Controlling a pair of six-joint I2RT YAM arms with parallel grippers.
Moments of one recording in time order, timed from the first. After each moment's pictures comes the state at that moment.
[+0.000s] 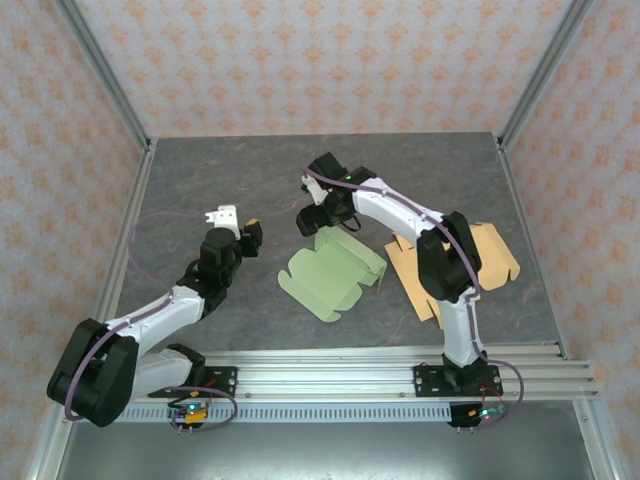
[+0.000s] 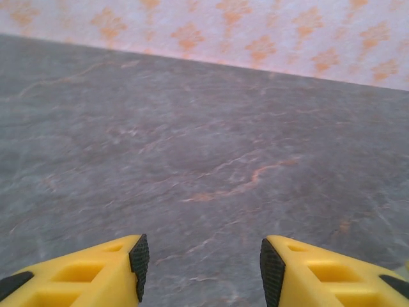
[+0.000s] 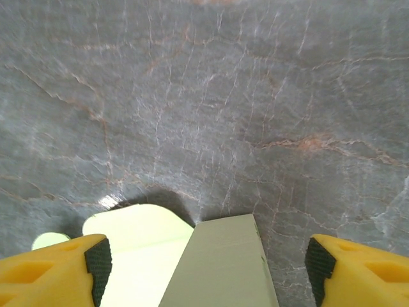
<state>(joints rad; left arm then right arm) -0.35 1.16 0.43 0.35 -0.29 -0.33 0.66 2.08 1.78 -0.88 -0.16 0.10</state>
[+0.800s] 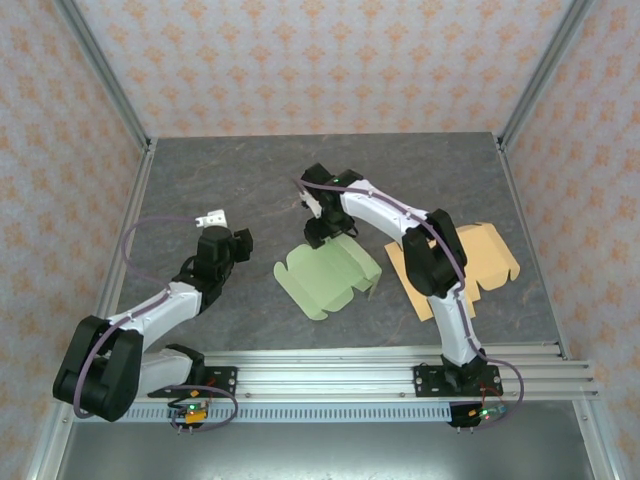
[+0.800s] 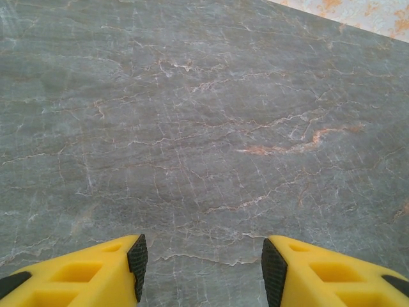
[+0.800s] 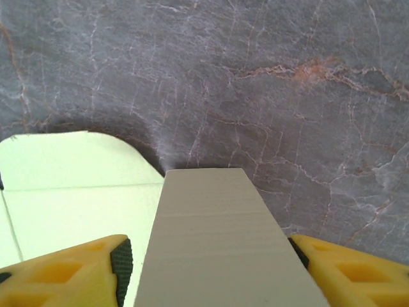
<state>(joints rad) -0.27 1.19 0.44 0.20 -0.25 -0.44 0.68 2.17 1.85 -1.05 -0.05 0.07</state>
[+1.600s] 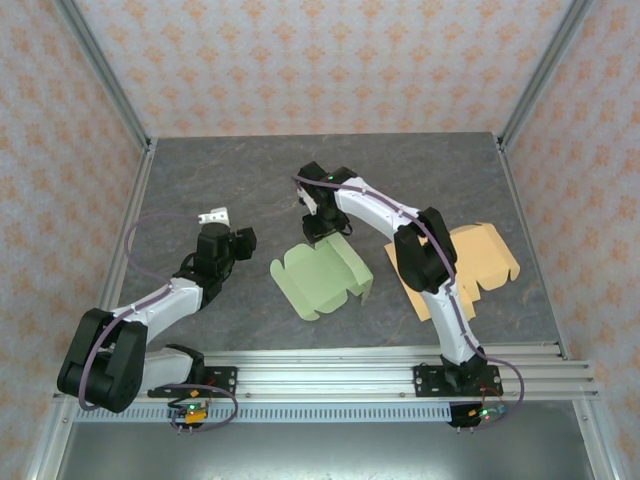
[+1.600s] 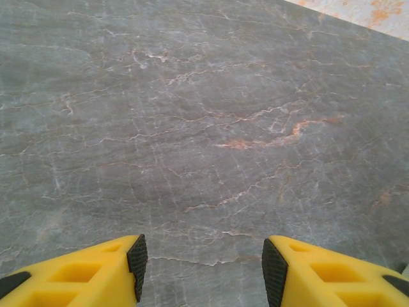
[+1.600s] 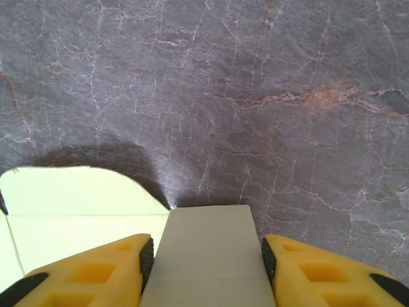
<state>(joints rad) -0.24 1.23 0.45 0.23 -0.15 -0.44 0.68 2.25 1.95 -1.08 -0.08 0.11</state>
